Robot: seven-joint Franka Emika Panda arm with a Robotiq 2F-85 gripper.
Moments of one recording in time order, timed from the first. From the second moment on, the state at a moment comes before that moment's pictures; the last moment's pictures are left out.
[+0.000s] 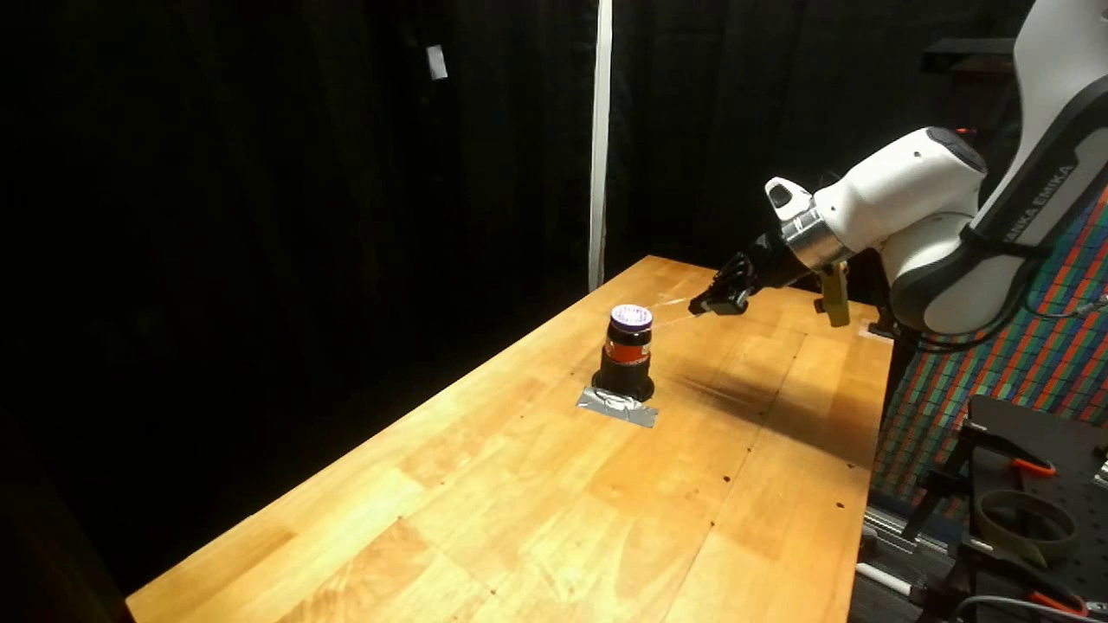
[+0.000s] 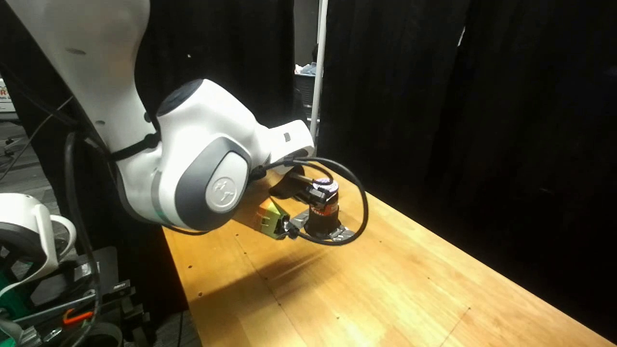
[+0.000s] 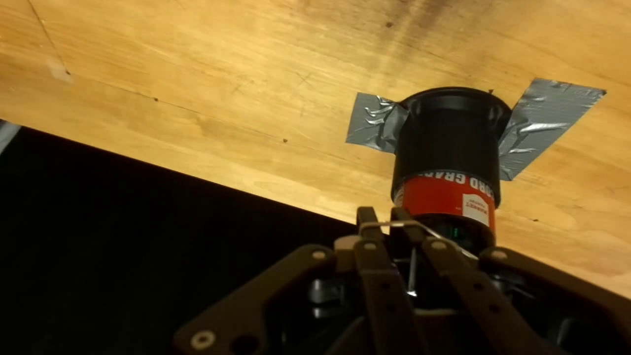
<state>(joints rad) 0.66 0.36 -0.71 -2.58 -0.47 3.70 0.17</state>
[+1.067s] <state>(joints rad) 0.29 0.49 -0.09 -2.62 0.10 4.17 -0.29</state>
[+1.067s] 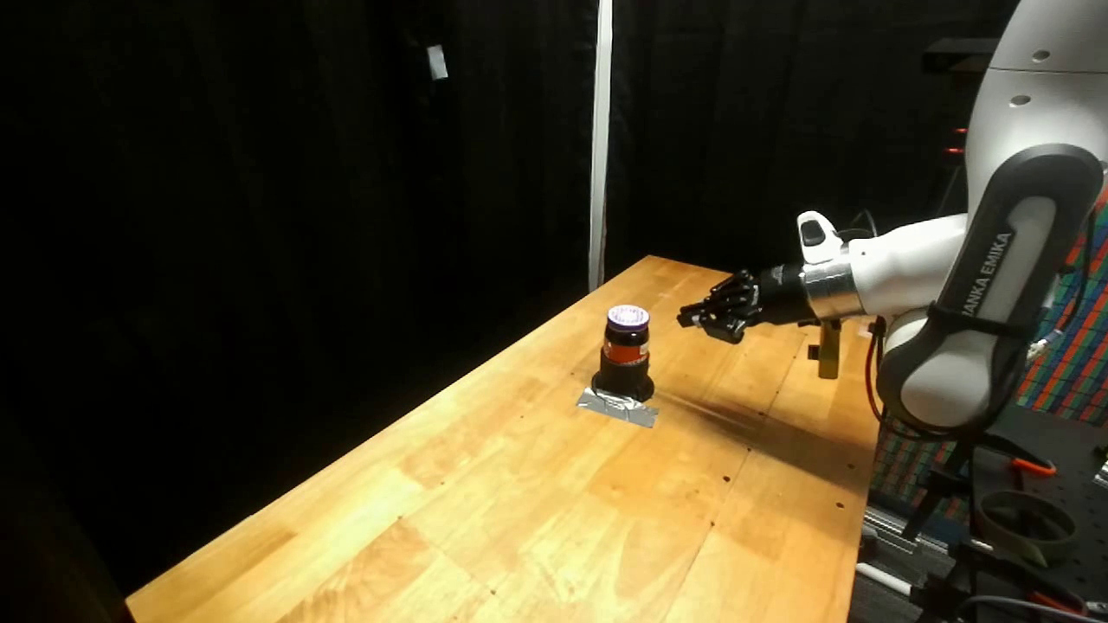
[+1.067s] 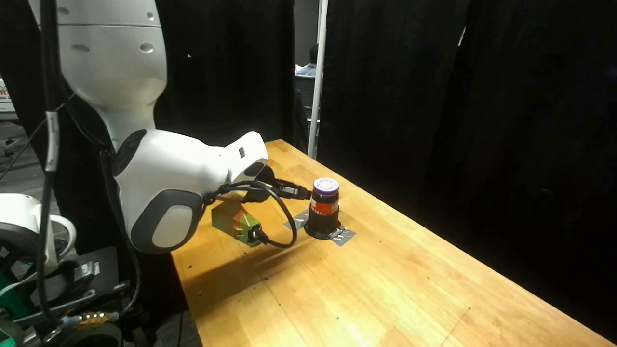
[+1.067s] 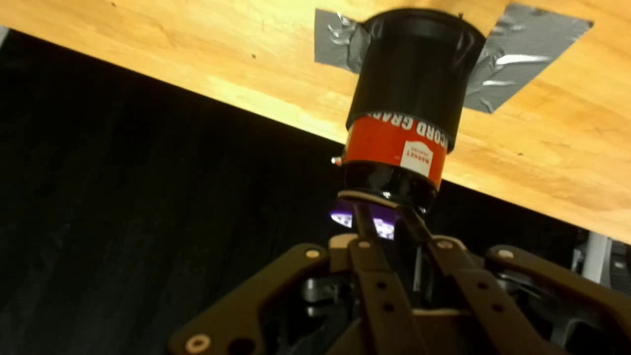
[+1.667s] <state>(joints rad) 0.68 0.21 -0.44 -2.63 0.81 3.52 -0.83</state>
